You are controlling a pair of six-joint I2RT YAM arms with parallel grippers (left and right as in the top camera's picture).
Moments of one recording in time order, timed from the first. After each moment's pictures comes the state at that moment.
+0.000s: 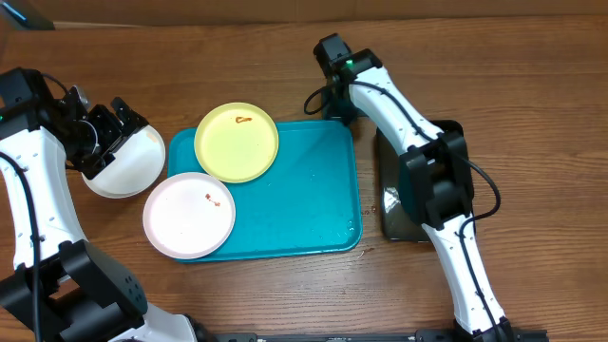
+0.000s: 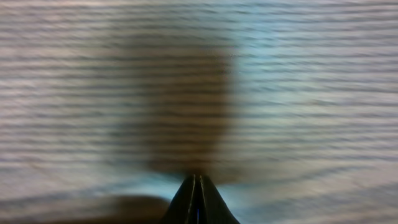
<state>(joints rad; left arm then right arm) 0.49 1.74 1.58 -1.10 0.38 -0.25 0.44 2.58 2.31 -1.10 0.11 0.43</state>
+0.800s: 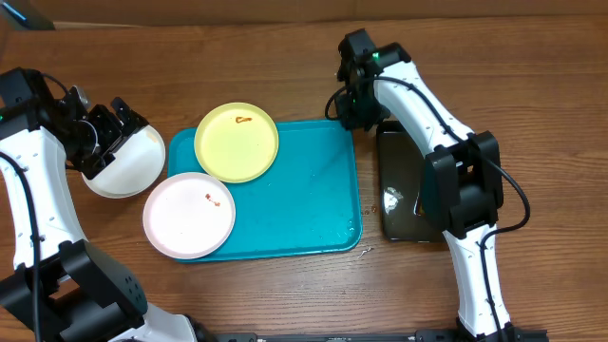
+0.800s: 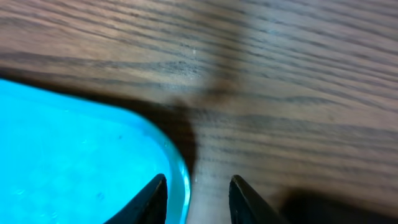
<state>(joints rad) 0.49 1.74 1.58 -1.10 0.38 -0.25 0.39 2.41 2.09 -1.10 -0.08 0.13</state>
